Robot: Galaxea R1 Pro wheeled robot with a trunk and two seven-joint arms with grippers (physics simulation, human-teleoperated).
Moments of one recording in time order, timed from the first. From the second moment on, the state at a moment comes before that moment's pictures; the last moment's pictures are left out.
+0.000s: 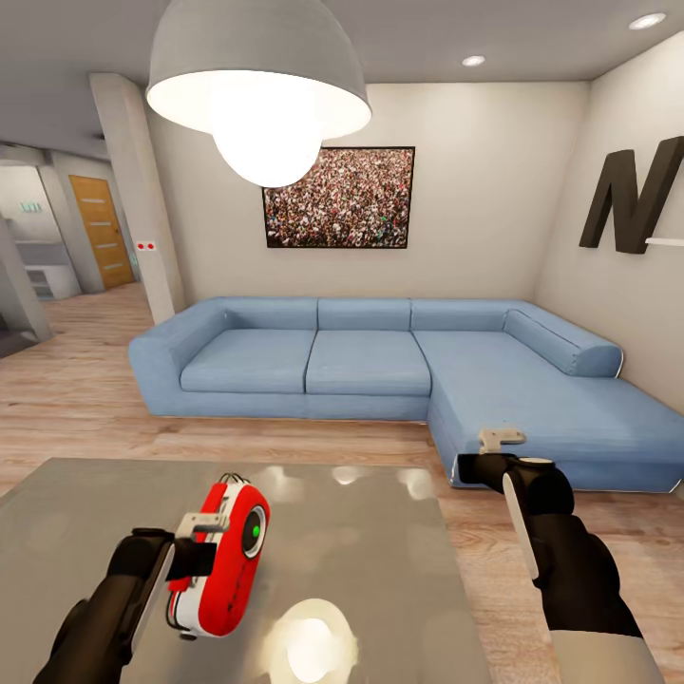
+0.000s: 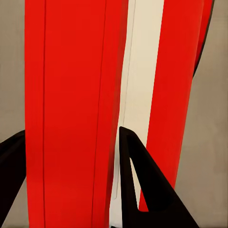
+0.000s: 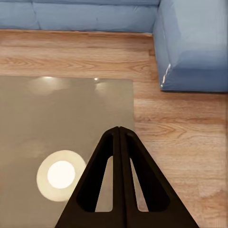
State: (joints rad) left arm -0.37 0.06 0.10 -1.23 -0.17 1.00 -0.23; right arm -0.51 -0.01 -0.09 -1.48 0.15 0.98 0.16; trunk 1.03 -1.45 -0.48
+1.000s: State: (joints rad) left arm -0.37 0.06 0.05 -1.17 -0.17 1.01 -0.23; right arm -0.51 -0.01 -0.09 -1.47 0.15 0.98 0.15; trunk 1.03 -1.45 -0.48
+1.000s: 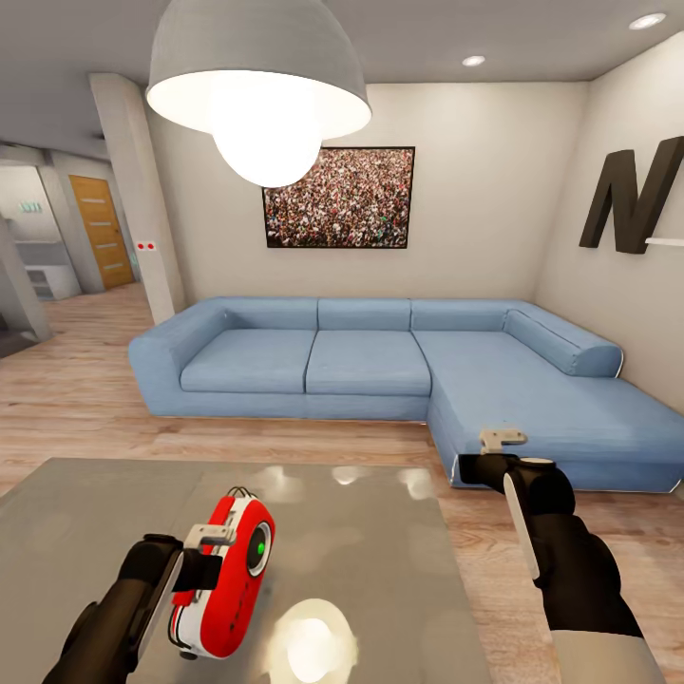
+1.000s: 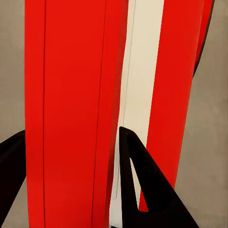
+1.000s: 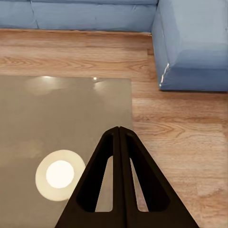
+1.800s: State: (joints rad) left arm -0.37 0.06 0.04 -1.14 -0.17 1.01 -0.23; right arm -0.51 -0.01 -0.09 -1.46 0.15 0.98 0.16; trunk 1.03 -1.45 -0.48
